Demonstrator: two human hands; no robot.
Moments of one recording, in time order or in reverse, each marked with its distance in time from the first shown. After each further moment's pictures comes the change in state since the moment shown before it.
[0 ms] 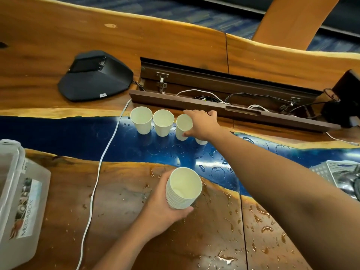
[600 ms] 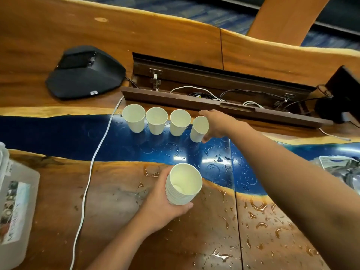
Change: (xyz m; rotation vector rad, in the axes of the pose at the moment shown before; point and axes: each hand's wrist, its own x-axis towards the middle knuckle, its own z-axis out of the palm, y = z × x) left_hand 0.010 0.012 0.007 0.014 -0.009 0.039; right_hand -0.015 0.056 -0.020 0.010 -0.214 0.119
